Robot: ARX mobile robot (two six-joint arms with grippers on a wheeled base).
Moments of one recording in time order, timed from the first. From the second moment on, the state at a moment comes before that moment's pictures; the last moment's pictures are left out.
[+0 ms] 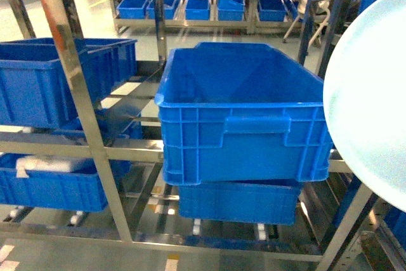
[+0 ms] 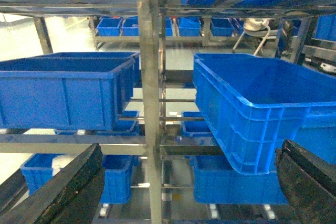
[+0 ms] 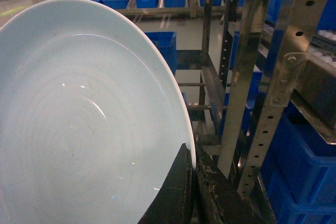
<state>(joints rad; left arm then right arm) 0.00 0.01 0.01 0.00 0.00 0.00 0.01 0.84 0.23 0.49 -0.04 0.06</state>
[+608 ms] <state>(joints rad) 0.00 0.01 0.01 0.00 0.00 0.00 0.01 0.84 0.23 0.49 -0.04 0.06</state>
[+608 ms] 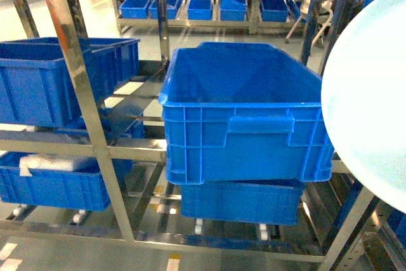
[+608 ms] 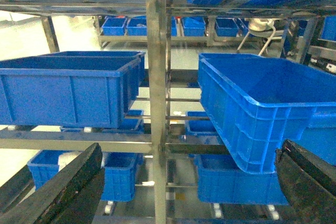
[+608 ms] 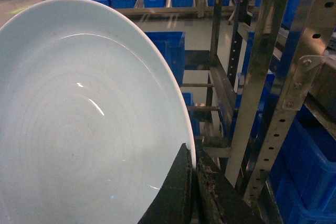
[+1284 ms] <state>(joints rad) 0.00 0.01 0.01 0.00 0.00 0.00 0.01 0.83 0.23 0.49 -0.04 0.06</state>
